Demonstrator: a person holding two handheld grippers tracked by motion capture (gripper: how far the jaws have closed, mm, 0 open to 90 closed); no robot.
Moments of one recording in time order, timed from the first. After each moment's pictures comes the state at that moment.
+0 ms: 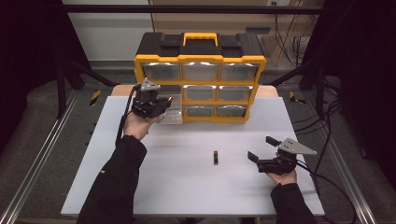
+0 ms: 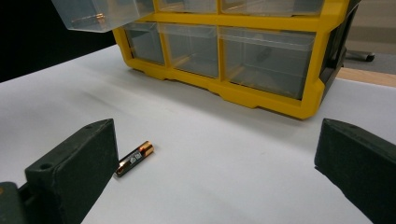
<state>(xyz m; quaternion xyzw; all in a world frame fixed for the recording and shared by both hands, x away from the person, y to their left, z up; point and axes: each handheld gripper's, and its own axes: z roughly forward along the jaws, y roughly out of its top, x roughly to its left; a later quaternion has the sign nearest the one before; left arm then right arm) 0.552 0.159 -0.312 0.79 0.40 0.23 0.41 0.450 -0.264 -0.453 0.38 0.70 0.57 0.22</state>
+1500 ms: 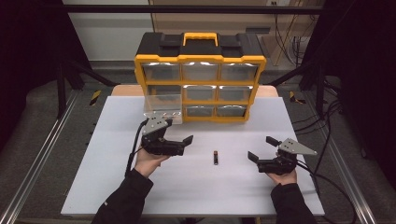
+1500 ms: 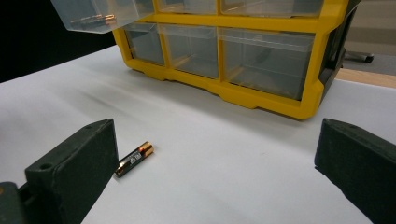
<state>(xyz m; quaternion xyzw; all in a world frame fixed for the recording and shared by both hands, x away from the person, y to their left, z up) 0.468 0.132 -0.365 0.76 0.33 0.18 0.53 0.450 -0.265 -0.453 0.38 0.70 0.57 0.22</state>
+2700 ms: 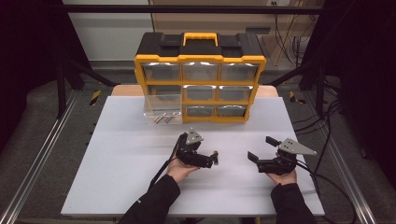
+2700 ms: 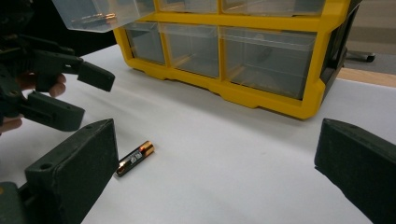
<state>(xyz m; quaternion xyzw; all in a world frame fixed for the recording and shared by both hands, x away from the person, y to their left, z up) 0.488 0.052 -0.447 0.82 0.34 0.13 0.44 0.450 -0.264 -0.453 0.37 0.70 0.57 0.22</state>
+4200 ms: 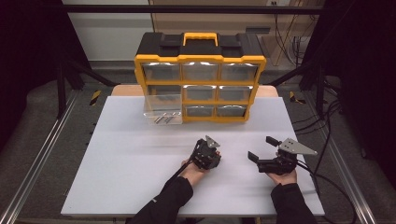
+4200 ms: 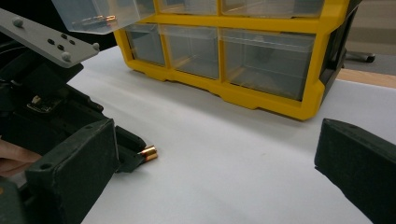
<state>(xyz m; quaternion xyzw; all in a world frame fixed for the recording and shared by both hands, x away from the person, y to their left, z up) 0.491 0.007 -0.476 0.86 0.36 0.12 0.34 0.450 -0.265 -0.452 0.37 0.70 0.57 0.22</state>
